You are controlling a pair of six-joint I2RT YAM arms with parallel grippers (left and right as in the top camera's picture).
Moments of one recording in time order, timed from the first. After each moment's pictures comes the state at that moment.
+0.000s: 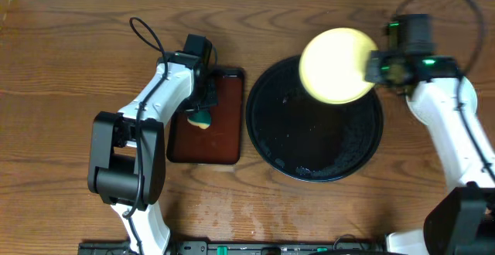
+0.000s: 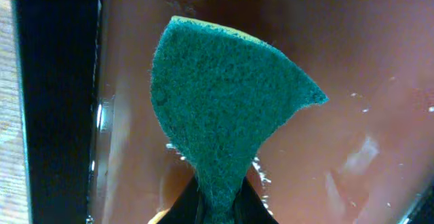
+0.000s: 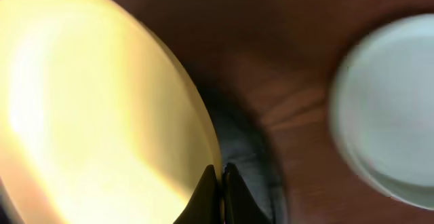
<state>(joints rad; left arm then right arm) -0.21 1.95 1.35 -0.87 -0.04 -0.41 -0.02 1.63 1.35 -0.74 -0.02 0.22</state>
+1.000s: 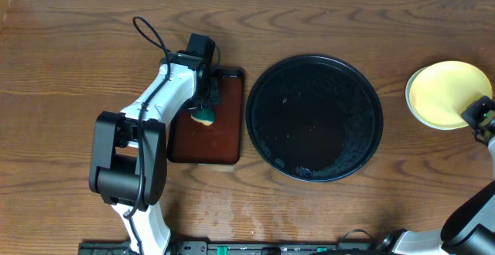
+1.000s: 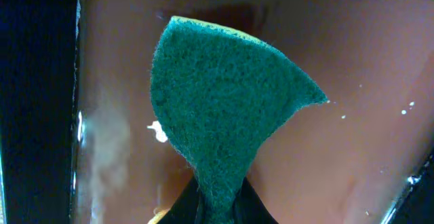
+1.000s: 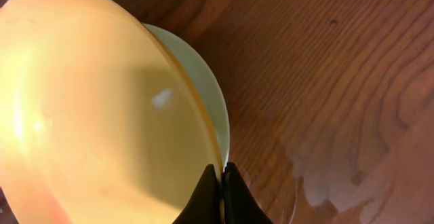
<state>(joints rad) -0.23 1.95 1.35 -0.82 -0.03 -0.41 -0.65 1.63 1.01 -0.32 0.00 0.22</state>
